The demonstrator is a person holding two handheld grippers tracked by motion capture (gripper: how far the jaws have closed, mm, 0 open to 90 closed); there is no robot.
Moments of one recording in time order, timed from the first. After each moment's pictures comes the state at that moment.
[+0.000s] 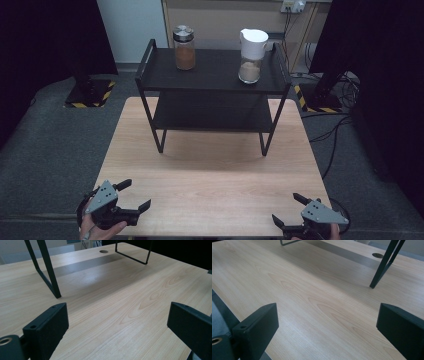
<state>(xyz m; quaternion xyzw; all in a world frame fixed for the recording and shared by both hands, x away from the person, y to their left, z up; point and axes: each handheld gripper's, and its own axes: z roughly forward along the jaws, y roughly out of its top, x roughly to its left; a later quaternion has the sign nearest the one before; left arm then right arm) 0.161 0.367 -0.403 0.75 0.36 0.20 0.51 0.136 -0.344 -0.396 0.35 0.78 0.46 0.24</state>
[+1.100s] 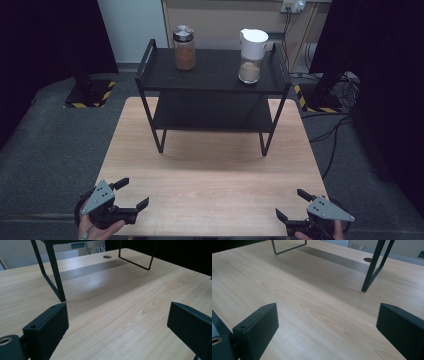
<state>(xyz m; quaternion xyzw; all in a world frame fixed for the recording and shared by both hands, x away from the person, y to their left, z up) 0.157 0.370 -0.404 0.74 0.37 0.22 0.52 0.139 -0.353 -0.401 0.36 0.76 0.47 0.25</state>
